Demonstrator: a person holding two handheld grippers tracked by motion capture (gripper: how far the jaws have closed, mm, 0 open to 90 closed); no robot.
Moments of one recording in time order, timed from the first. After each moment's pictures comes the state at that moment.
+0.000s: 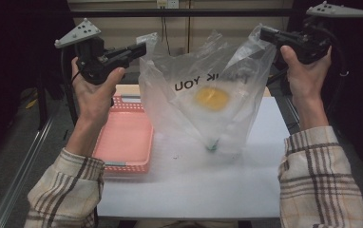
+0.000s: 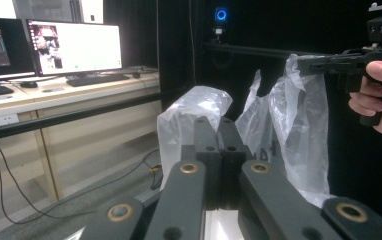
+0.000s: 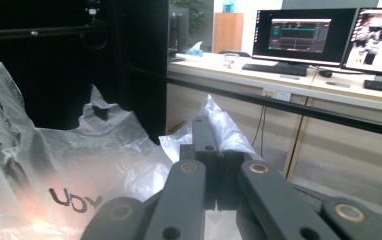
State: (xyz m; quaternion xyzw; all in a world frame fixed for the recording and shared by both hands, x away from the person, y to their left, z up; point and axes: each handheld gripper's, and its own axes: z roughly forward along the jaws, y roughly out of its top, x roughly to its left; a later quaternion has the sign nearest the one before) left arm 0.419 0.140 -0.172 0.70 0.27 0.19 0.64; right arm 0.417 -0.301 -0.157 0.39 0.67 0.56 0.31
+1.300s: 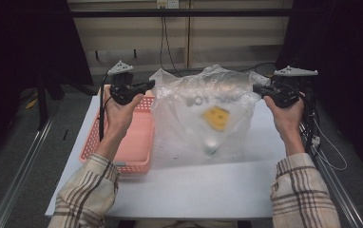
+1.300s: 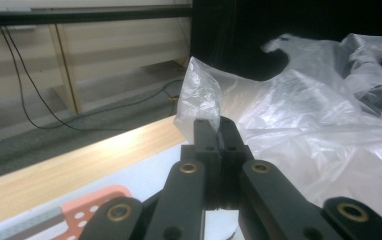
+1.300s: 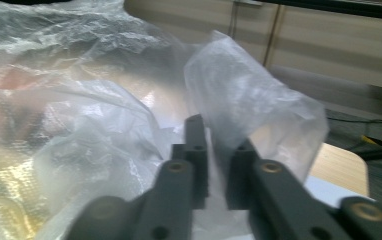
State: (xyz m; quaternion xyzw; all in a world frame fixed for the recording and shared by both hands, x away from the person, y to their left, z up) left arm 0.486 0.125 -0.299 0.74 0.36 0.14 0.54; right arm 0.436 -0.324 -0.304 0.48 0.71 0.44 0.27
